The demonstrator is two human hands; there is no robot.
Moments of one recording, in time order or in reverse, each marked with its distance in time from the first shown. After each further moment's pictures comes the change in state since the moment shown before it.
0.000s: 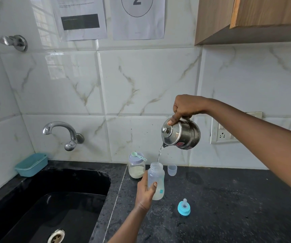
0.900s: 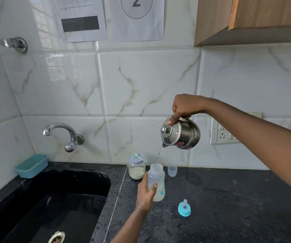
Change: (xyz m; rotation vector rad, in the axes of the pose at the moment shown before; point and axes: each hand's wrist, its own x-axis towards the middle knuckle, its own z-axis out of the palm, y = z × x) left_hand -0.002 0.002 0.001 -0.047 -0.001 -0.001; right_hand 0.000 -0.003 -0.003 -0.034 0.005 -0.011
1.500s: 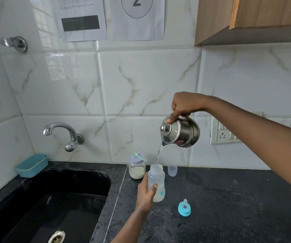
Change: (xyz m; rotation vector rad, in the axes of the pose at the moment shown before) left_hand -0.002 -0.003 0.000 0.003 0.003 -0.023; right_hand 0.000 -0.005 -0.004 -0.035 0.014 -0.016
